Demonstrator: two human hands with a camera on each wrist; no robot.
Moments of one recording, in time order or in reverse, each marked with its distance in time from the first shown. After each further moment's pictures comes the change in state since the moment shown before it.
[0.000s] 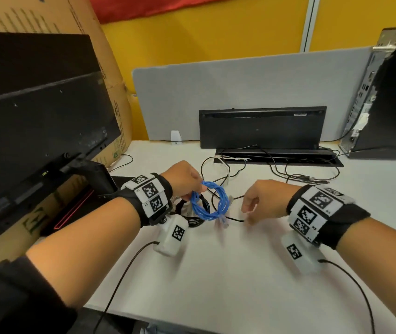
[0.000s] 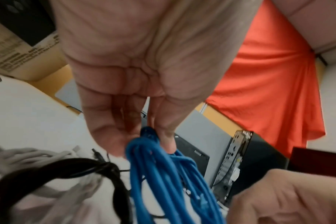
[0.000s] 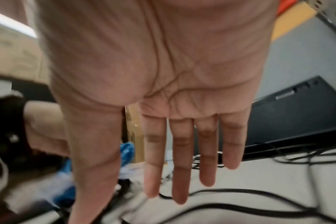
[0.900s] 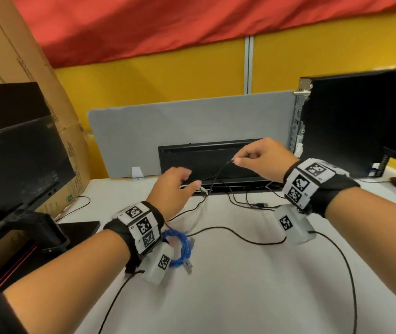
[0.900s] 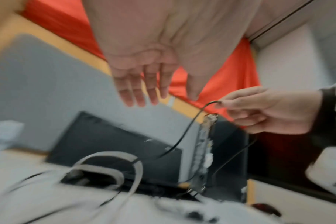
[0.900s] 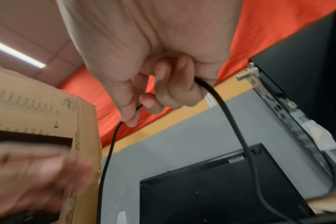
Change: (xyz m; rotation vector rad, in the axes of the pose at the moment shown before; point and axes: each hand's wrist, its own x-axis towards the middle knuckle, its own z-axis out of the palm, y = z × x) left_hand 0.024 0.069 0.029 0.106 0.385 0.449; right_hand -0.018 0.083 -0.107 0.279 0.759 -0.110
